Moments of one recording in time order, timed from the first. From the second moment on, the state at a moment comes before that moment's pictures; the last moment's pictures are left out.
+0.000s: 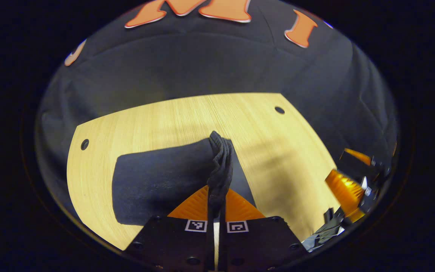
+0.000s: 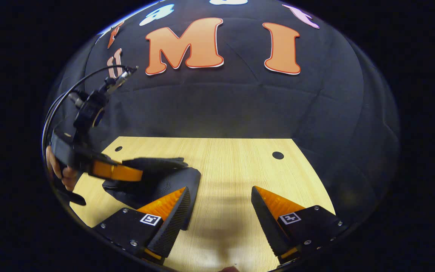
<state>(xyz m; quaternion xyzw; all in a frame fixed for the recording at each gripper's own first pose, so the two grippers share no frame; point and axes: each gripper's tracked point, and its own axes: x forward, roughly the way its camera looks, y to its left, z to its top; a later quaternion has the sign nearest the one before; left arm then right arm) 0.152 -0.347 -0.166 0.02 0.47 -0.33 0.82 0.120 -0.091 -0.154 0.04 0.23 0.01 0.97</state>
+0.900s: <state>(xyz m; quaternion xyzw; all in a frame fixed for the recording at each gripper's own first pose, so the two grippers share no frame) 0.131 -0.306 -0.116 -0.05 0.26 -0.25 0.93 0.141 -0.046 -0.059 0.01 0.09 0.02 1.00</state>
